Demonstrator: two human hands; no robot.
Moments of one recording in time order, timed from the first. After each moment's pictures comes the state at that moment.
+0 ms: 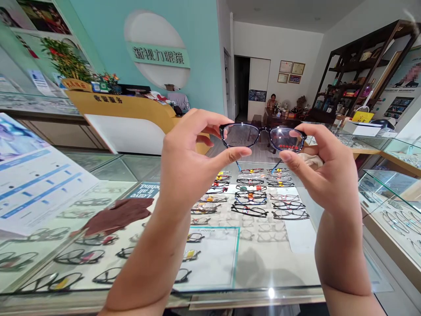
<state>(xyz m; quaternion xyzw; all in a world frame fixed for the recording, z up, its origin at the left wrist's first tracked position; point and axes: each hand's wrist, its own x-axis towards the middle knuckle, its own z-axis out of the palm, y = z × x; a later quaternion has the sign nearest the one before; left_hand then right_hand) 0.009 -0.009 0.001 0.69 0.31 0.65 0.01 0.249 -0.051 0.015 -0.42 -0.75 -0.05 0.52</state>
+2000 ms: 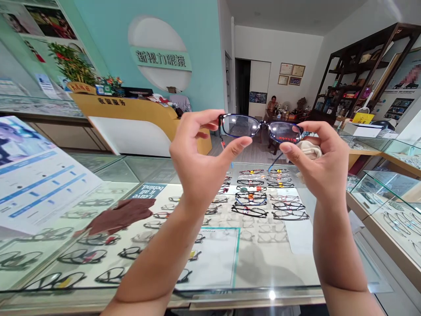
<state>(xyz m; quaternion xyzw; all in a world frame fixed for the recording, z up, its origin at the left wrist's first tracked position) 0.027 0.007 -0.014 0.61 0.28 0.74 -0.05 0.244 -0.029 0.010 -0.39 -0.70 -0.02 0.60</state>
